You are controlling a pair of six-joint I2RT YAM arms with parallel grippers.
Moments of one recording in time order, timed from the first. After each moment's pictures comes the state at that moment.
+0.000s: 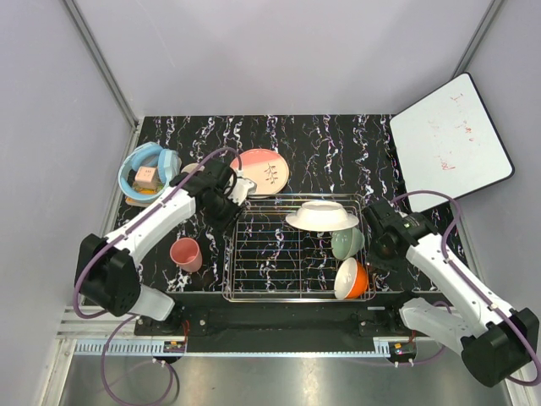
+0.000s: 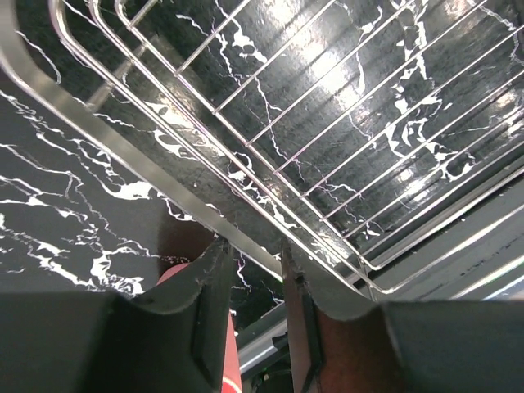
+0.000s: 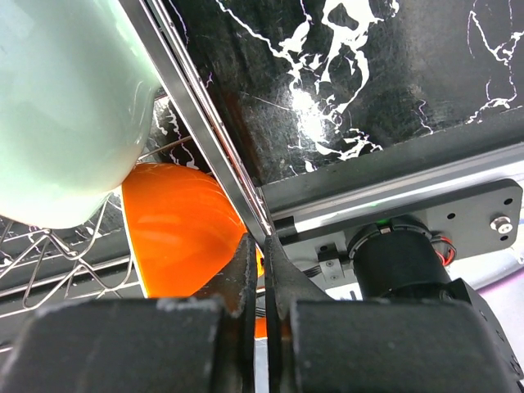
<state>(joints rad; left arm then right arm) -0.50 1.43 1.11 -0.94 0.21 0.16 0.46 0.98 0.82 -1.22 0.15 0.81</state>
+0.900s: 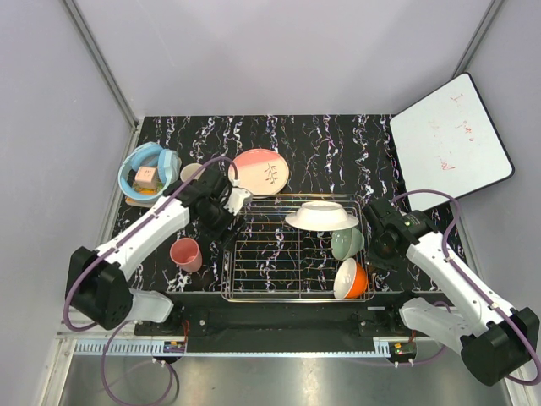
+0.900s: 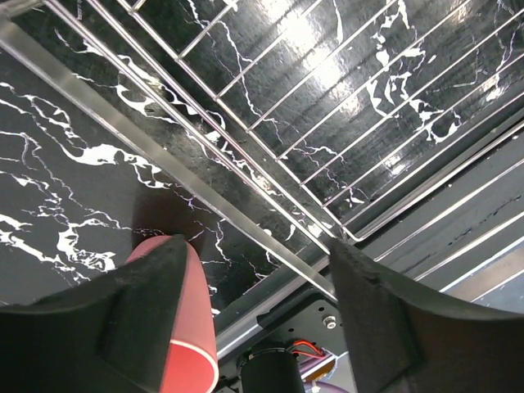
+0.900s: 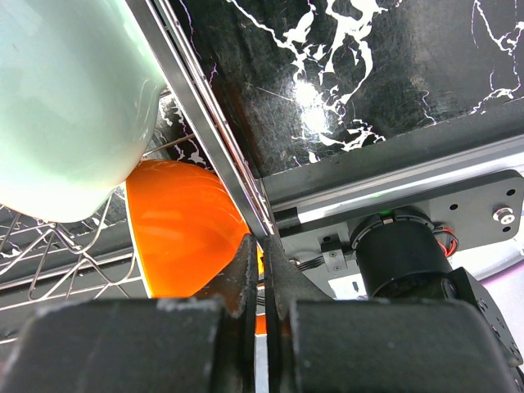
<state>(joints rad) -0.51 1.34 1.05 -1.00 0.23 0.16 0.47 0.99 0.85 -1.25 0.13 0.82</state>
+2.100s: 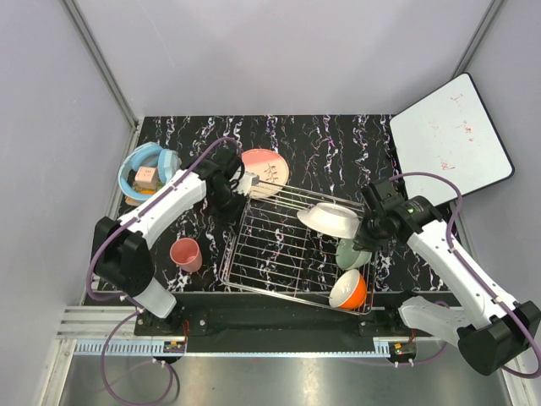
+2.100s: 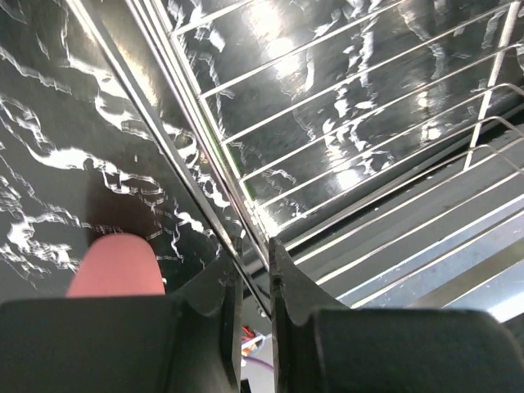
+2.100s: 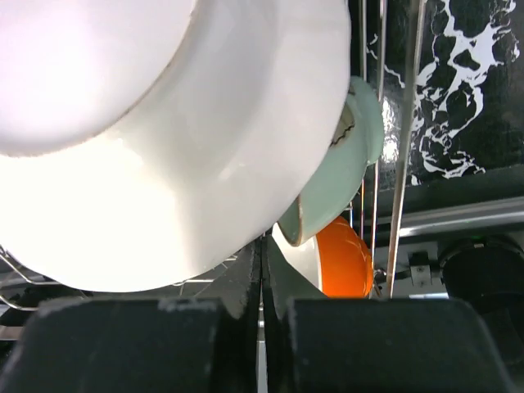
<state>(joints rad) -0.51 1.58 1.32 -1.15 0.28 -0.04 0.48 1.06 1.03 -1.16 0.05 0.87</state>
